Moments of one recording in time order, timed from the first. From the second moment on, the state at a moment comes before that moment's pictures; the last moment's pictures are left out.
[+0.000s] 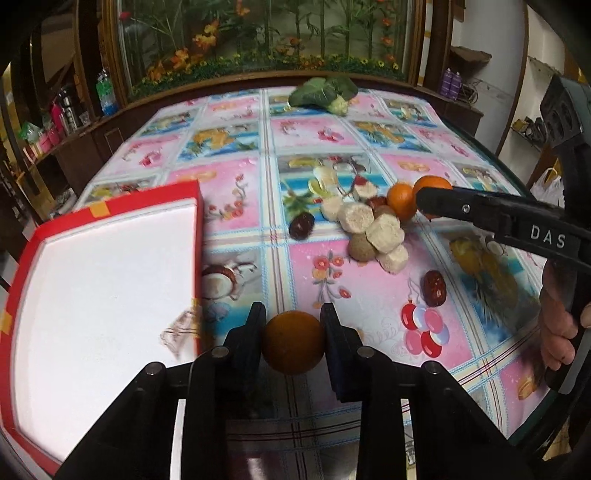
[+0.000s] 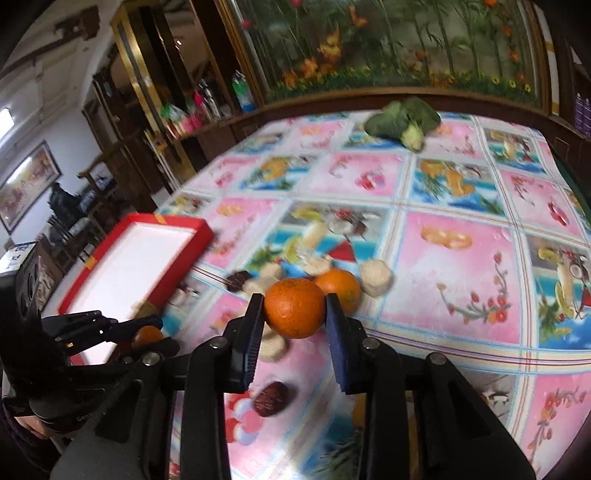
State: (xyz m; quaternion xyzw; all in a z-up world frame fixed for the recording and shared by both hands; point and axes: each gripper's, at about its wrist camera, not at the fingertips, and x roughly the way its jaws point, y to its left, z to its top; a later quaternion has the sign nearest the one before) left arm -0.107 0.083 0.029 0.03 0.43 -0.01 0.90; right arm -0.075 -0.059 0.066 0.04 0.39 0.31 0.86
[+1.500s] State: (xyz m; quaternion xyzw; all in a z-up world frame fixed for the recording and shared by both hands) left arm -0.171 0.229 0.027 -0.04 0.40 0.26 0.88; right arm -0.137 0.137 0.066 -0.02 0.41 0.45 0.80
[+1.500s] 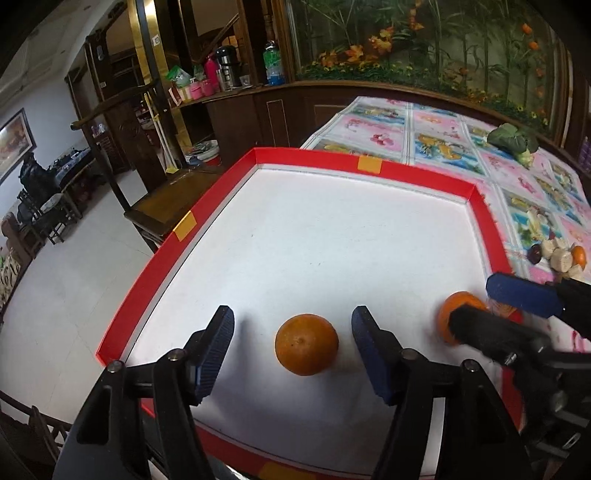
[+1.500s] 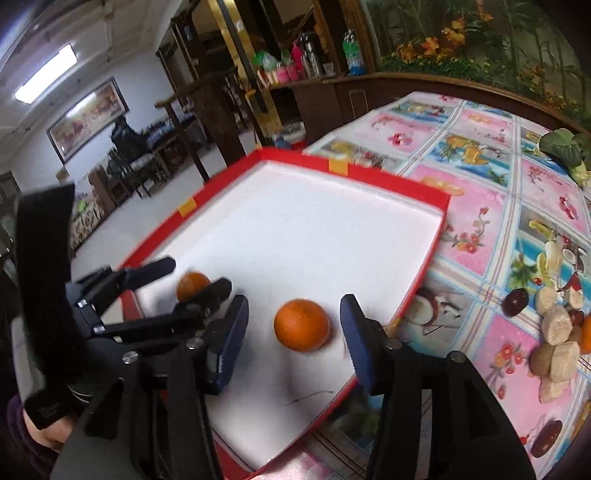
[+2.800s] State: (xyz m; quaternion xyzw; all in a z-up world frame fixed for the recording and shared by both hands) left arm -0.104 0.040 0.053 0.02 0.41 0.06 0.91; right arm -0.054 -0.088 0.076 0.02 0.42 0.27 0.86
